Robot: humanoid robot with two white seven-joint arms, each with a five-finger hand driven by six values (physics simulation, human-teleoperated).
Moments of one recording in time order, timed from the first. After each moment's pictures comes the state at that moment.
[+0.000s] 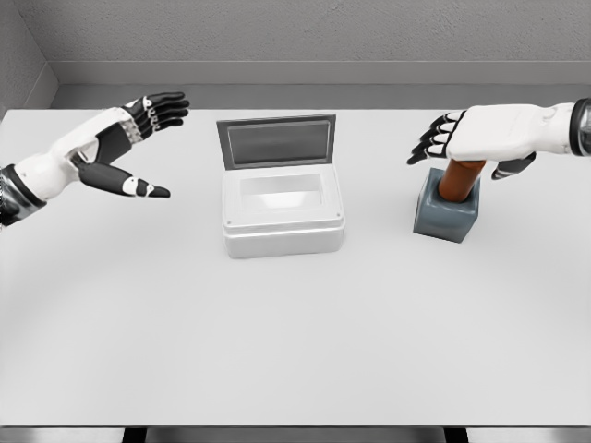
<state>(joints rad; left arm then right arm) -0.52 0.75 -0.53 -1.37 0.73 -0.32 -0.61 -1.06 -0.95 0.99 -1.47 0.38 -0.61 0.61</state>
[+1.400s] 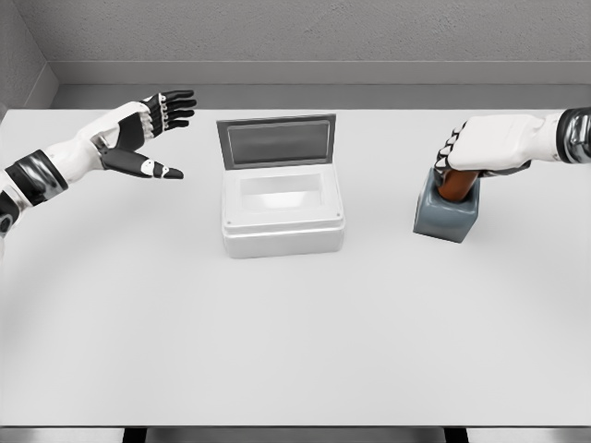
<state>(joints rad) -0.66 0.65 -0.61 -1.15 0.71 -0.18 -0.61 -1.06 -0.93 1.02 -1.45 0.50 -0.61 0.61</state>
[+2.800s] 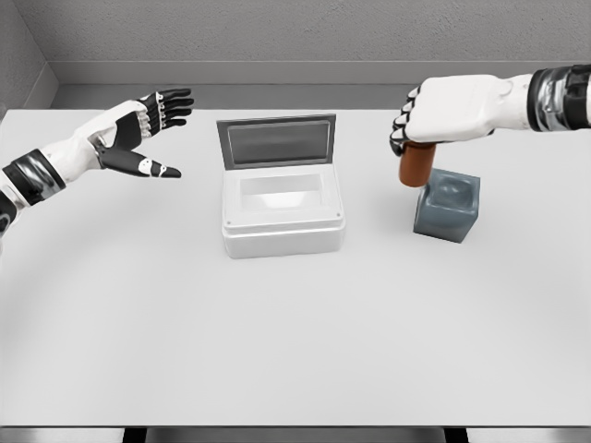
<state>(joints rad) -0.65 0.66 -0.61 -1.15 0.71 -0.18 -0.61 -1.16 -0.87 1.01 -1.56 0.50 -0.61 0.61</state>
